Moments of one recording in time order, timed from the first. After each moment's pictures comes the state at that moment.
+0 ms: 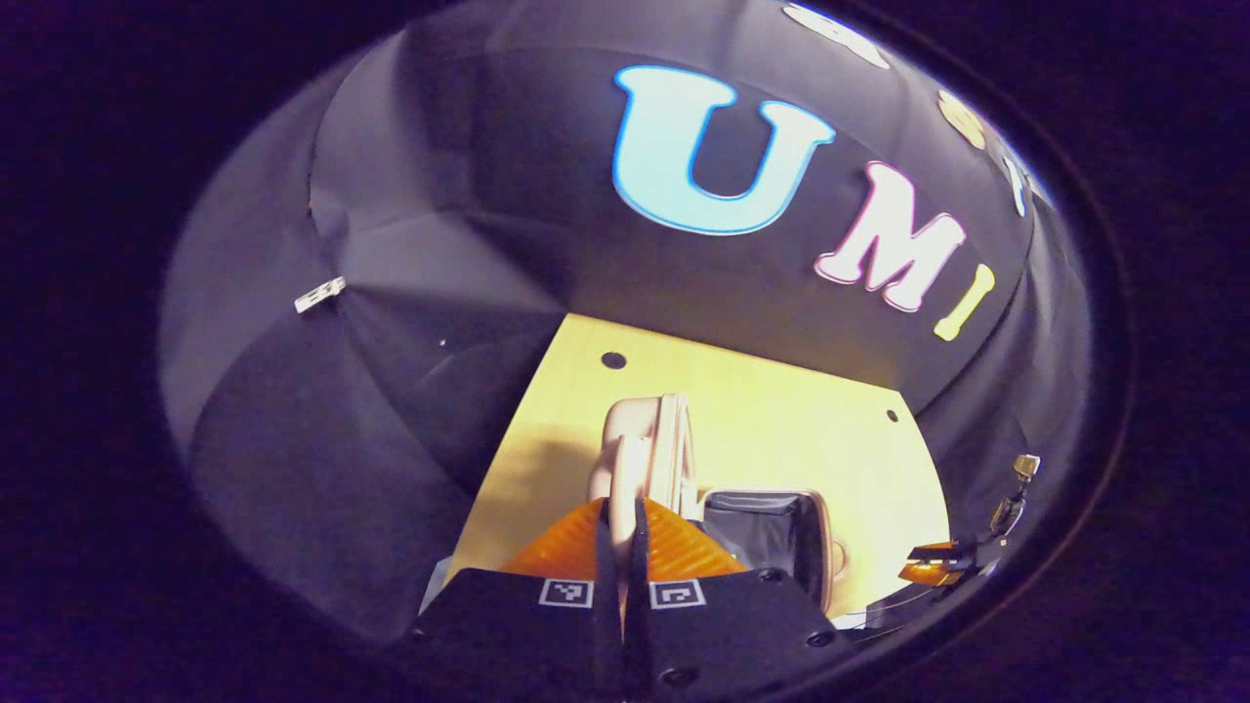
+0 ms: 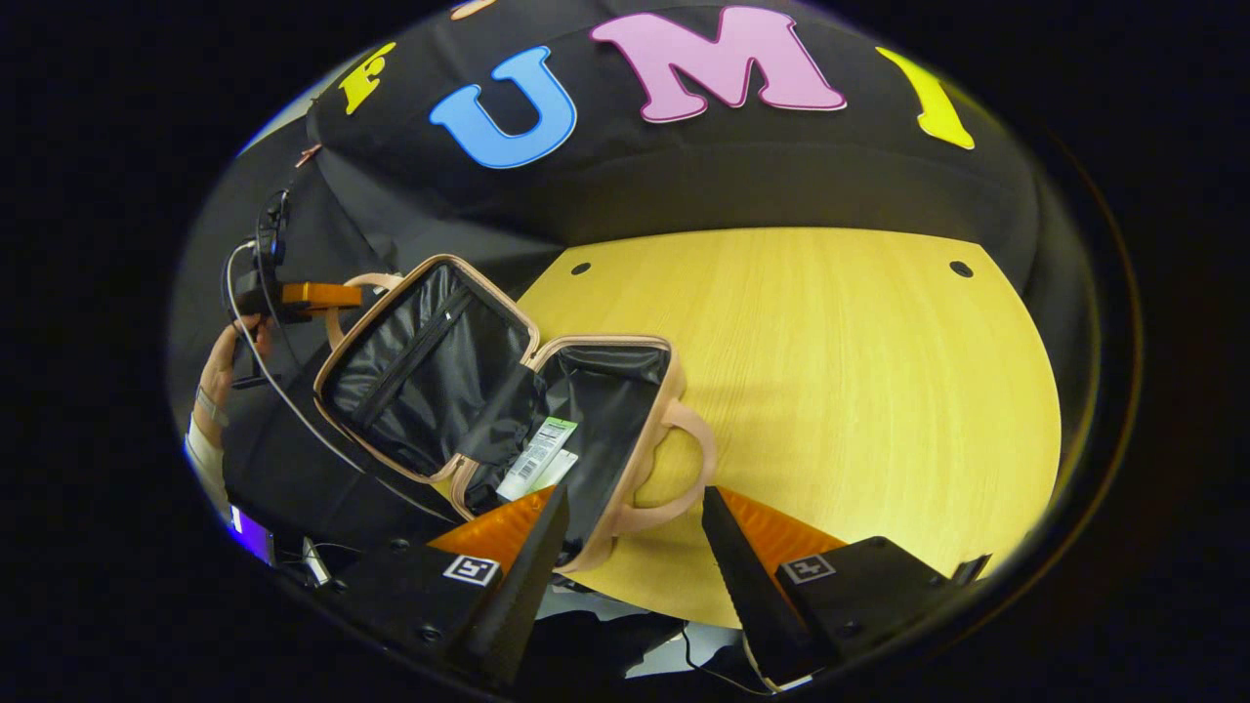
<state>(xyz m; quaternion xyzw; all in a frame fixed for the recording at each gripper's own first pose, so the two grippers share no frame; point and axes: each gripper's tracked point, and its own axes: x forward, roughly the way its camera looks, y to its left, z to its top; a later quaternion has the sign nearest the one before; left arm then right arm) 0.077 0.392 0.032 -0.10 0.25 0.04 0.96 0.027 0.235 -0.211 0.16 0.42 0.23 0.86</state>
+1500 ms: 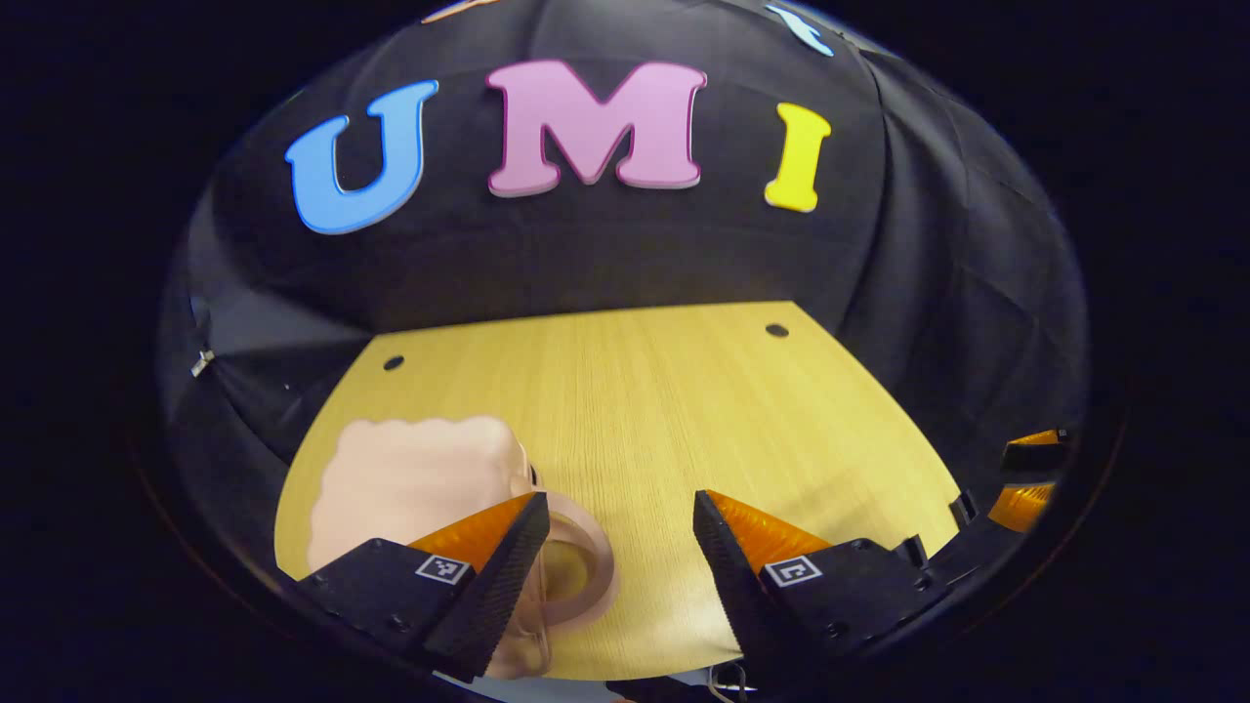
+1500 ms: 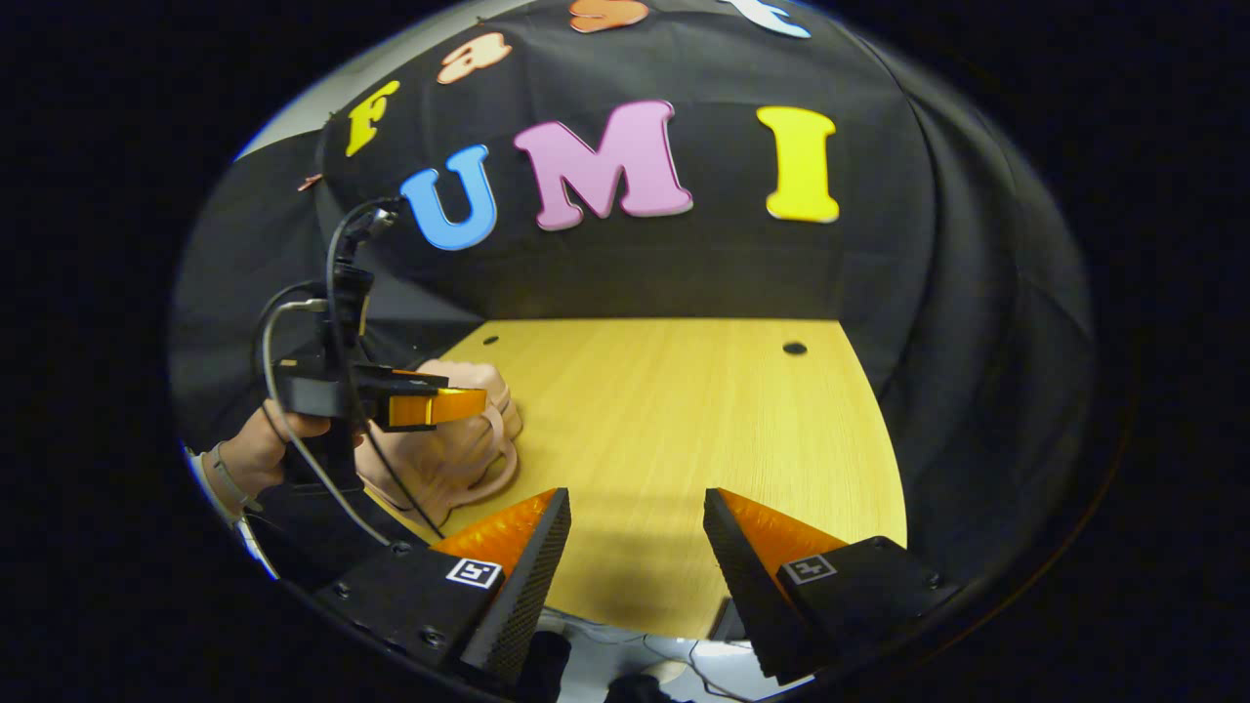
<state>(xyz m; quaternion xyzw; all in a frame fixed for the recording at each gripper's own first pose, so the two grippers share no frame) 0.122 0.008 -0.028 0.04 0.17 0.00 0.98 0.030 -0.009 -0.144 0.10 0.26 0.17 0.95</state>
